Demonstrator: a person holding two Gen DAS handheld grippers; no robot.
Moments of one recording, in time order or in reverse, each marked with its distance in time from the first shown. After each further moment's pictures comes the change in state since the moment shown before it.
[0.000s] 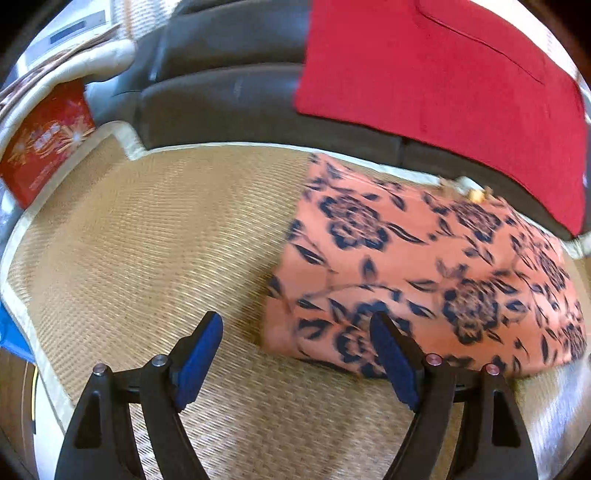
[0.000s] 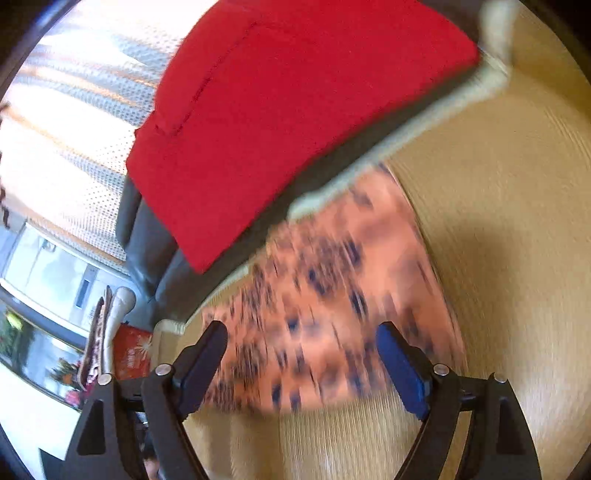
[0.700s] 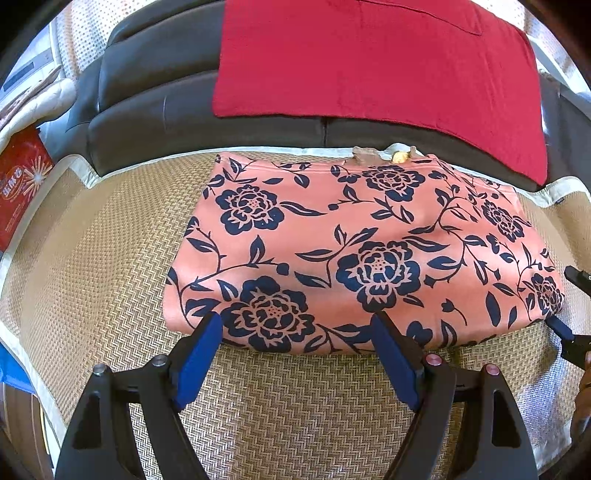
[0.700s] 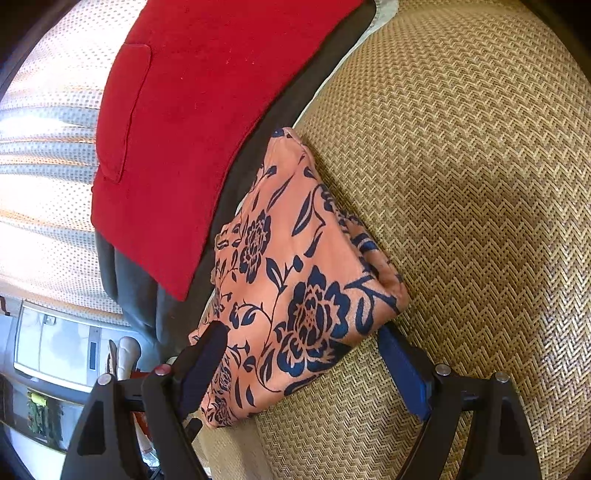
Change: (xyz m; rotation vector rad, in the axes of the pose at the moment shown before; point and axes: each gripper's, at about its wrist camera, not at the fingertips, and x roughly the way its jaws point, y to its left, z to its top) left arm -0.019 -0.082 -0.017 0.155 0.015 -0.060; right arm 0.046 -0.048 0.006 0.218 -0.042 0.009
